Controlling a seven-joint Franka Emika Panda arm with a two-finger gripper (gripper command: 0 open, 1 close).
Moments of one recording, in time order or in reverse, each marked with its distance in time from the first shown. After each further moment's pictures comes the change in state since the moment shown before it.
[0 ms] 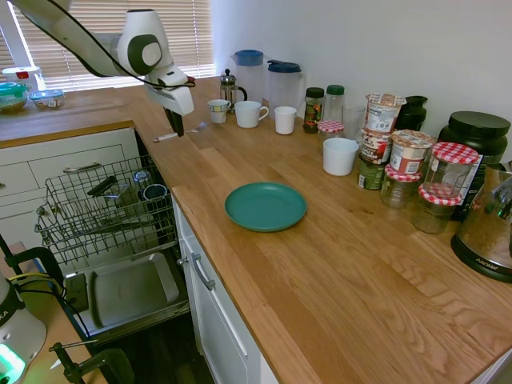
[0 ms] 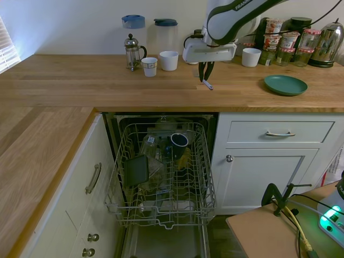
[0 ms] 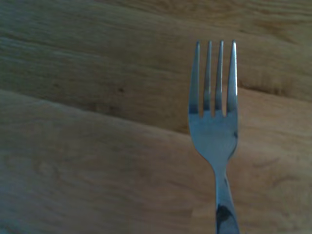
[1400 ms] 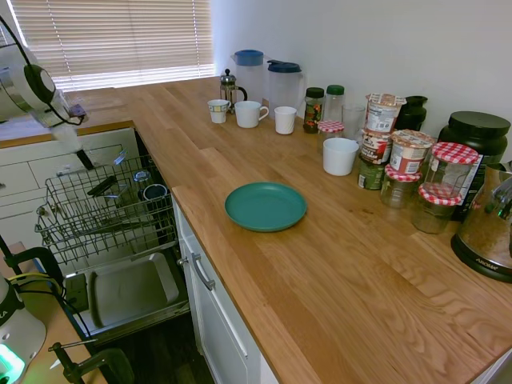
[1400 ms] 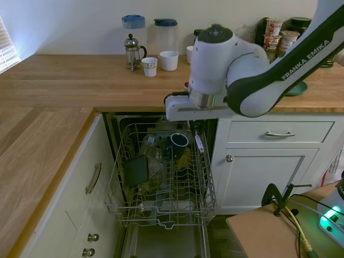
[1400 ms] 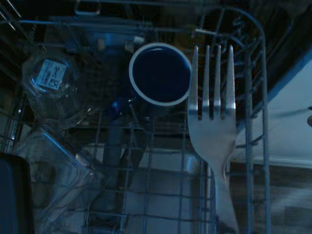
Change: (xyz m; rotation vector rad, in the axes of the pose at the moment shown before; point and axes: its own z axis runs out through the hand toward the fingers) arm -0.259 0.089 0.042 -0.014 0.069 0.131
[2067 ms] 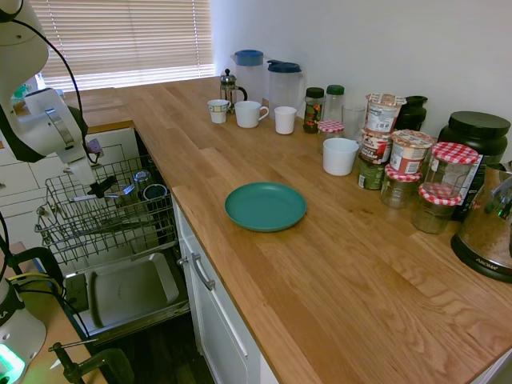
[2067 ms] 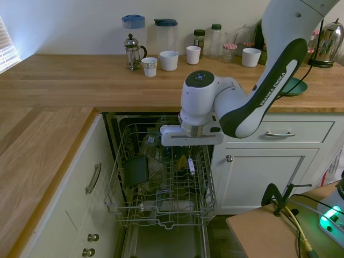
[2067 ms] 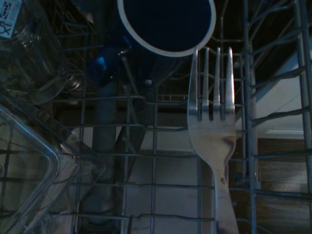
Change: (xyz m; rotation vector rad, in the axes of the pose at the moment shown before) arm -0.018 -0.006 0.104 -0.050 -0.019 0.052
